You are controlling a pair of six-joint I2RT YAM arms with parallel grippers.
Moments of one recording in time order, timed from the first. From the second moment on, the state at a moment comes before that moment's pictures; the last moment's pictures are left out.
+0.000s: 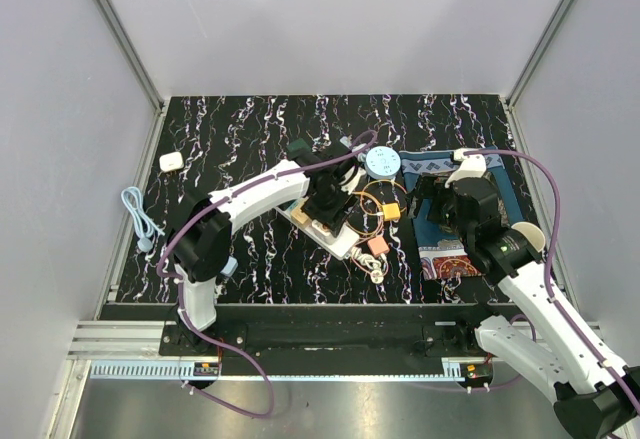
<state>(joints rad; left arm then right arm) -0.79 1.90 1.58 -0.97 0.12 -0.14 0.46 0.79 0.80 -0.45 0.23 0.37</state>
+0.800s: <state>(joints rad) -0.81 1.91 1.58 -0.96 0.10 -0.13 0.46 0.81 0.80 -0.45 0.22 0.36</state>
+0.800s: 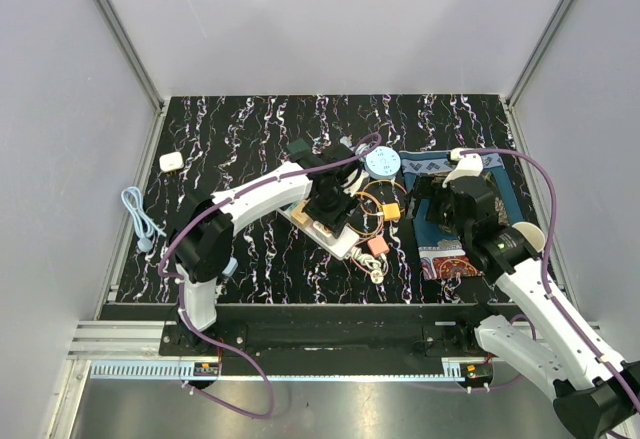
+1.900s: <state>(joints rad) -0.82 1.91 1.59 -0.98 0.07 -0.12 0.46 0.81 0.80 -0.45 0.19 0.34</state>
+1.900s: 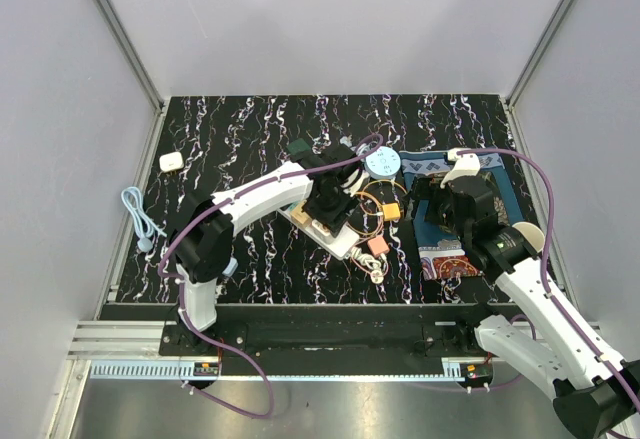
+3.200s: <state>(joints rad) -0.82 1.91 1.59 -0.98 0.08 -0.10 0.46 0.84 0.80 -0.45 0.17 0.33</state>
